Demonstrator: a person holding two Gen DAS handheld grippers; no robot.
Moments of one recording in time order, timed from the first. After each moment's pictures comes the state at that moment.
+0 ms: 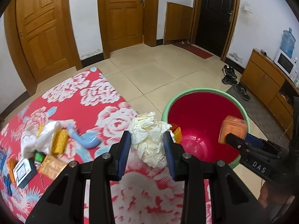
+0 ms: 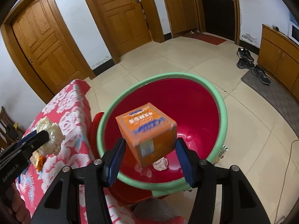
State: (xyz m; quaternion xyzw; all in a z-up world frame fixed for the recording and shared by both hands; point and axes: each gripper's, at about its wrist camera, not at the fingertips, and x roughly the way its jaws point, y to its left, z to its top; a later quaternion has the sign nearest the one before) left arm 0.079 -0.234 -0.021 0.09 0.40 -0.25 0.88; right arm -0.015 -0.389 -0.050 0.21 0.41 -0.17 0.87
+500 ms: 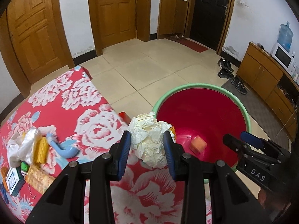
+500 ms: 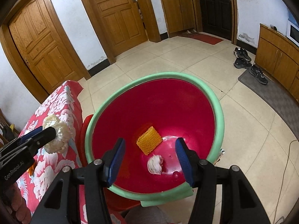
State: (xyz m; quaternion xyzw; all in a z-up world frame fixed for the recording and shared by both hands) left arm 0.092 -0.271 -0.039 0.11 0.42 -0.27 0.86; right arm -0.011 -0.406 -0.060 0.21 0.41 -0.17 0.87
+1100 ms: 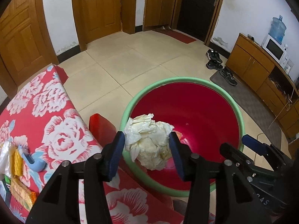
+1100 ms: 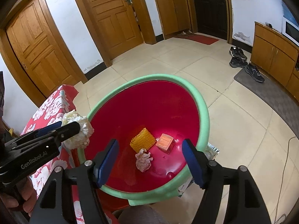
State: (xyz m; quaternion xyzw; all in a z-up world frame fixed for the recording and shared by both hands) left arm 0.101 -0.321 -0.057 0.11 0.44 -0.31 0.83; right arm -0.022 -0.422 -0.061 0.22 0.40 -0.19 0.87
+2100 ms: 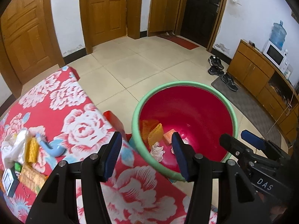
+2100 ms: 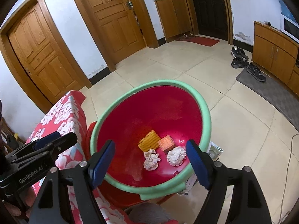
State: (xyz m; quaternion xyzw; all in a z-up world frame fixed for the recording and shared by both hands) left arm 0.078 -0.277 -0.026 0.10 0.43 -0.30 0.85; right arm -0.032 -0.406 -0.038 0.23 0.38 -0.18 0.88
